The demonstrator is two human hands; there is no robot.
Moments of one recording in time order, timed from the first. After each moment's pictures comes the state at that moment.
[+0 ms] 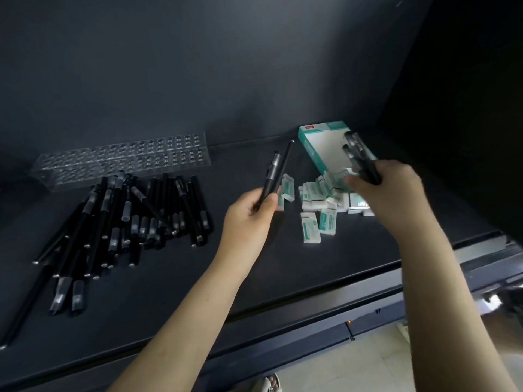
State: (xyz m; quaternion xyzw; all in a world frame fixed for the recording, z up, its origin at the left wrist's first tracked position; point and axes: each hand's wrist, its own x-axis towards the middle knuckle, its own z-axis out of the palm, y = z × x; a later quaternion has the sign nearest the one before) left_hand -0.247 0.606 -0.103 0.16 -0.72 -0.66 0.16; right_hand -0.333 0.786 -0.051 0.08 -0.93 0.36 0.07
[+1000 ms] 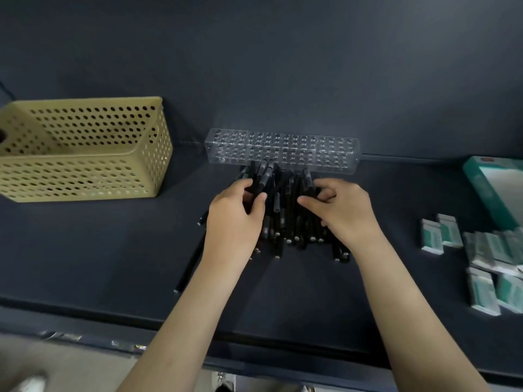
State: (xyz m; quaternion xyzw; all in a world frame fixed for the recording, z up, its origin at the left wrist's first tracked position) left_hand -0.152 0.419 -0.100 0.35 -0.83 -0.31 0.30; right_hand -0.283 0.532 -0.091 0.27 -0.85 0.42 -0.14
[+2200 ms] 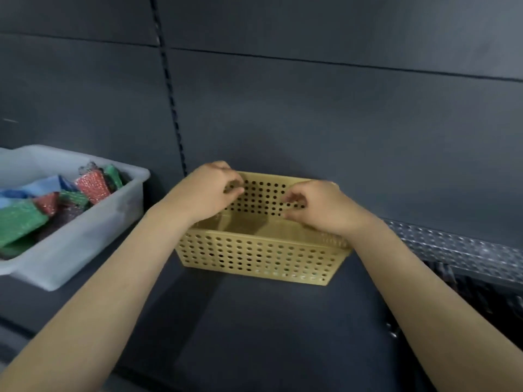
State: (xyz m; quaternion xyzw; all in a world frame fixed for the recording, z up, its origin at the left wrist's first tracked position) left_hand 0.011 0.055 -0.008 0.27 -0.95 -0.08 0.14; right_hand -0.154 0.207 -0.004 0.57 -0.80 0.17 -0.10
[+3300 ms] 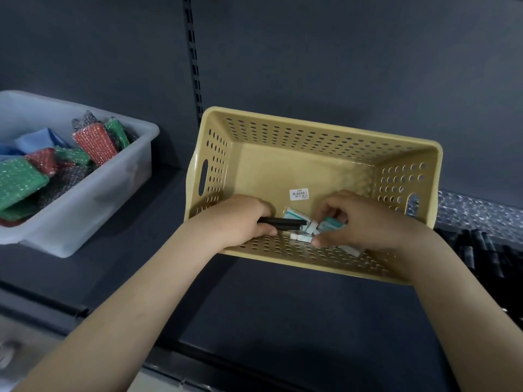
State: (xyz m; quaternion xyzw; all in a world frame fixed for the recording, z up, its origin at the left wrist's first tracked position) left_hand 0.042 0.079 -0.066 0.21 -0.95 -0.20 -0.10; right_hand -0.130 0.229 -0.055 0.53 -0.80 0.13 -0.24
